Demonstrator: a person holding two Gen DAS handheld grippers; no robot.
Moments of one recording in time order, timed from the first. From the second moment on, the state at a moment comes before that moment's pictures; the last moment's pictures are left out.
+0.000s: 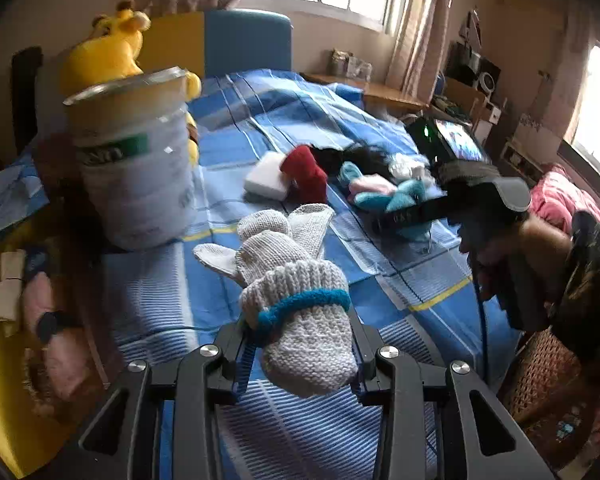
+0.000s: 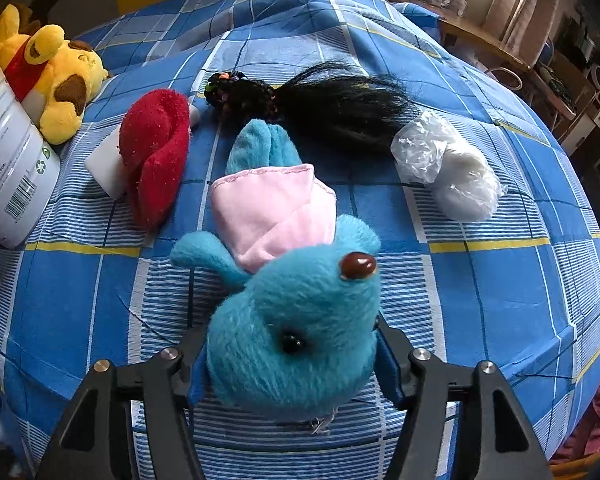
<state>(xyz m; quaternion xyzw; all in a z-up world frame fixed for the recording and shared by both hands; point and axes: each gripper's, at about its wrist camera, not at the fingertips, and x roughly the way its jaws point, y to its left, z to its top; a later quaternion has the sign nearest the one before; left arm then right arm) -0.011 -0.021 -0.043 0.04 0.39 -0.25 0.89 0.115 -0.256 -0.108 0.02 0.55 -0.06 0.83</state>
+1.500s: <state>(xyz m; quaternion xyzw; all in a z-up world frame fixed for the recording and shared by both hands) 0.100 0.289 -0.070 -0.14 0.46 0.09 0.87 0.114 -0.247 -0.105 0.01 0.54 -0.08 0.84</state>
